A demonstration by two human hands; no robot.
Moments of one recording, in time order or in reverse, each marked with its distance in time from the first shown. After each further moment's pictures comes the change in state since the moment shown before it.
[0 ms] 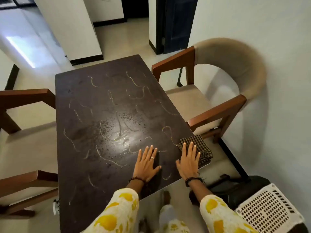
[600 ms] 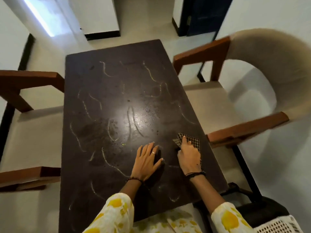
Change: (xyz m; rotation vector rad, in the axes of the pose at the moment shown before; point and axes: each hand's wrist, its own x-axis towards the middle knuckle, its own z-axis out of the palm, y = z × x) left_hand 0.052 -0.051 -0.009 -0.154 0.114 -0.119; right_hand 0.084 -0.077 -0.079 0.025 -0.177 -0.090
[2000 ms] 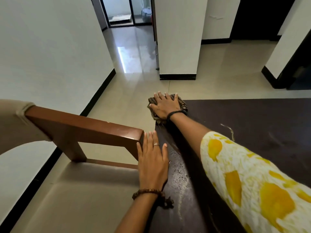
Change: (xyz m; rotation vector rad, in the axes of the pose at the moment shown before) left_hand 0.252 -0.502 -0.091 -0.176 0.475 -0.647; right_hand 0.483 -0.652 0.082 -0.161 0.115 -0.811
